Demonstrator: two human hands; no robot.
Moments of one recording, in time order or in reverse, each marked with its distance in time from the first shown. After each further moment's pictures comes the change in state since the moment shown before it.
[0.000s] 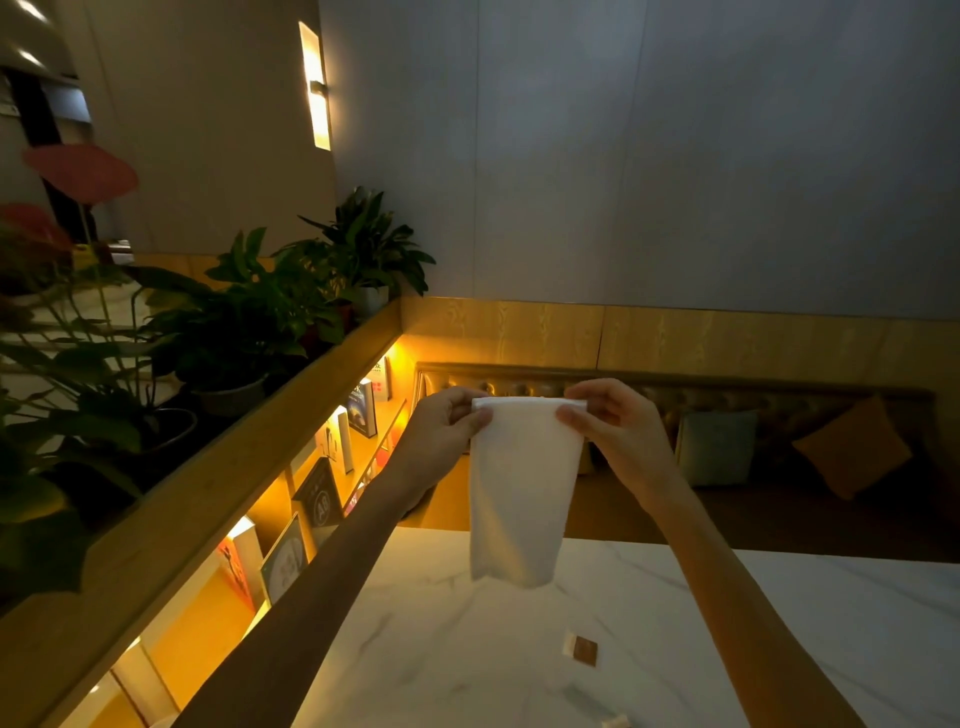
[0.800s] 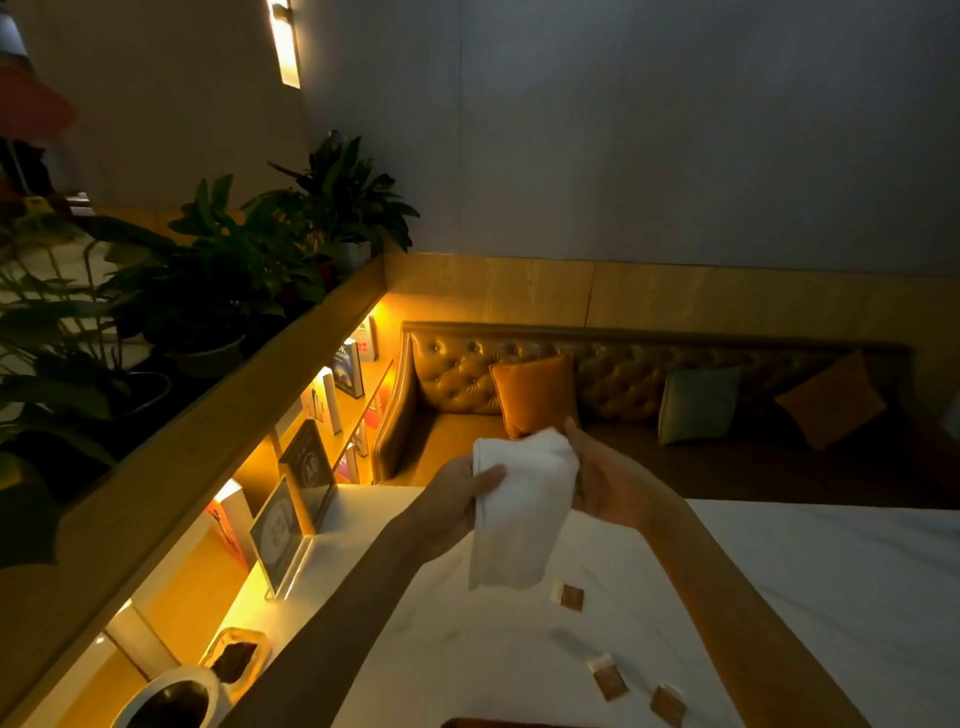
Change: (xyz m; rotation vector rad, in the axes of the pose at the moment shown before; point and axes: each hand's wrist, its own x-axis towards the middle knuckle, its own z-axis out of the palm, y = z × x) left_hand -0.038 -0.093 0.047 -0.511 -0.267 -0.471; right_hand -0.041 0.090 -0.002 0.626 -0.378 0.861
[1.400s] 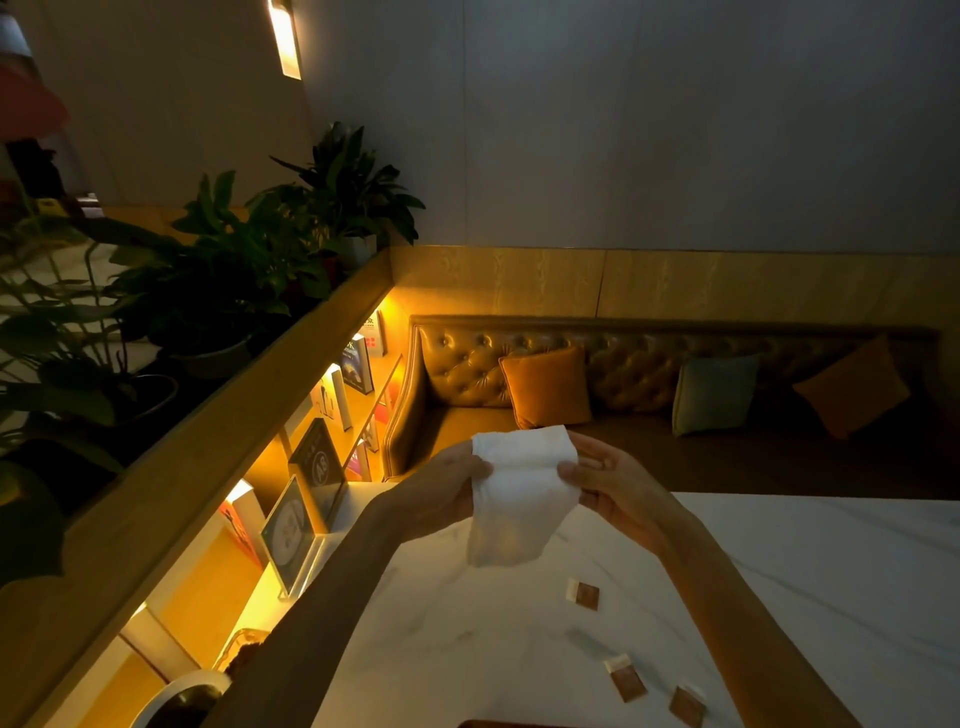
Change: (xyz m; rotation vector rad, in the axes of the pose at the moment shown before) left_hand 0.013 0.023 -0.031 -0.021 -0.144 -0.169; right_hand 0.004 0.013 0.003 -0.003 -0.002 -0.155
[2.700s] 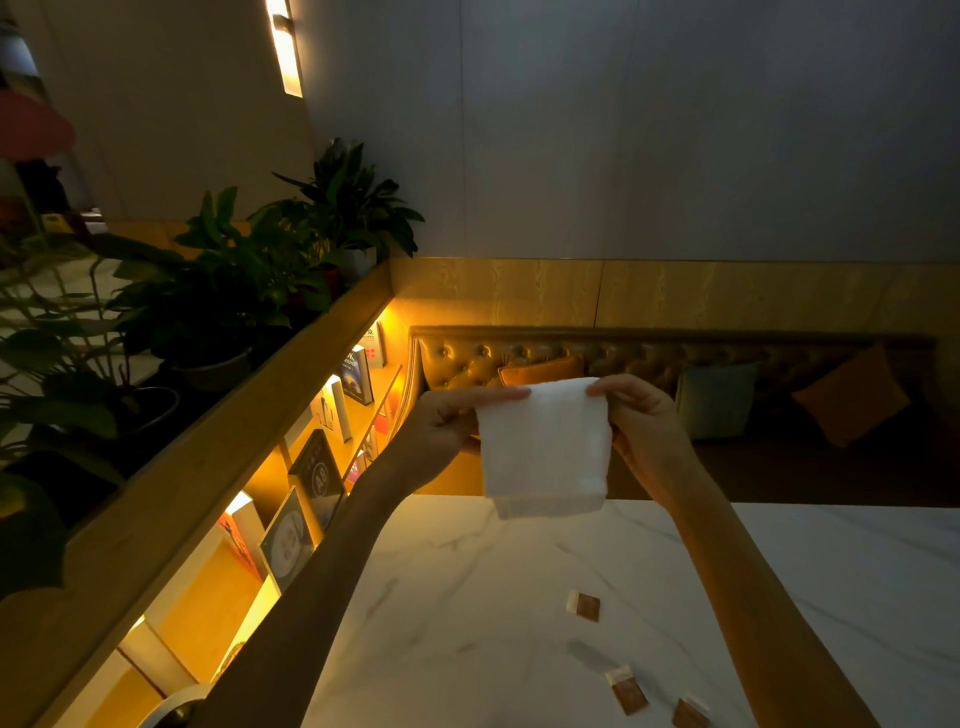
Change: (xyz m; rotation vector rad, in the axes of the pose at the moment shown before) left_hand -0.032 0.062 0.029 0.560 0.086 0.651; right_hand -0.018 -0.069 0.029 -0.243 0.180 -0.538
